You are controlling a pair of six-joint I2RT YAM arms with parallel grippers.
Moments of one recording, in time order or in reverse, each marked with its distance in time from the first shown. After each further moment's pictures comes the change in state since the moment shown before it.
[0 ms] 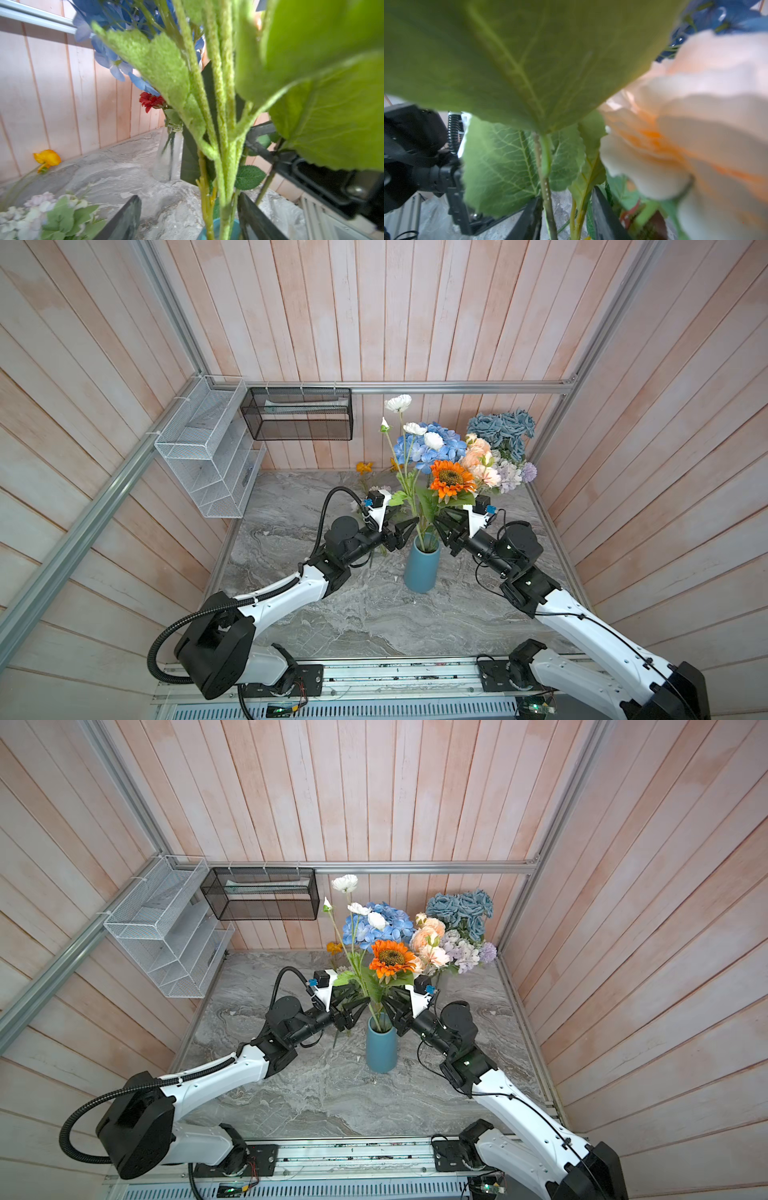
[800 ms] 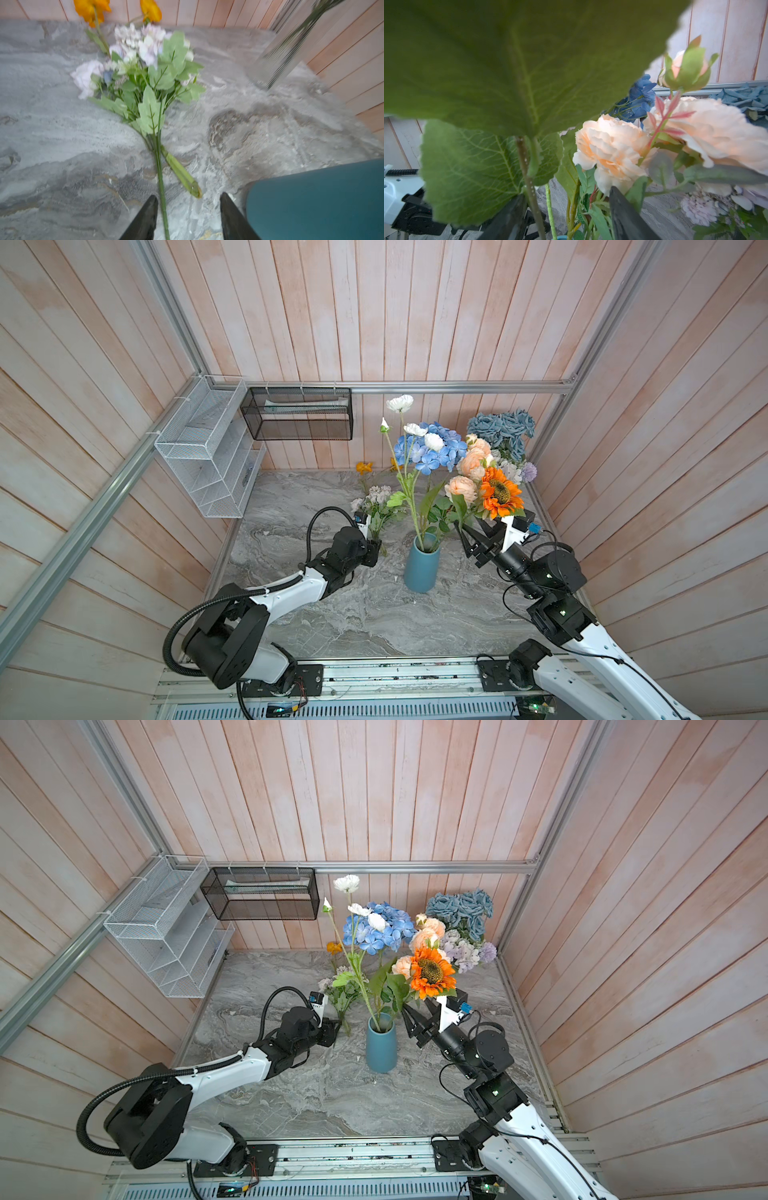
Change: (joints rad) left arm 0.069 0.109 -0.077 -0.454 -0.295 -0.074; right arm -0.010 -0.269 -0.038 -0.082 0.100 0.006
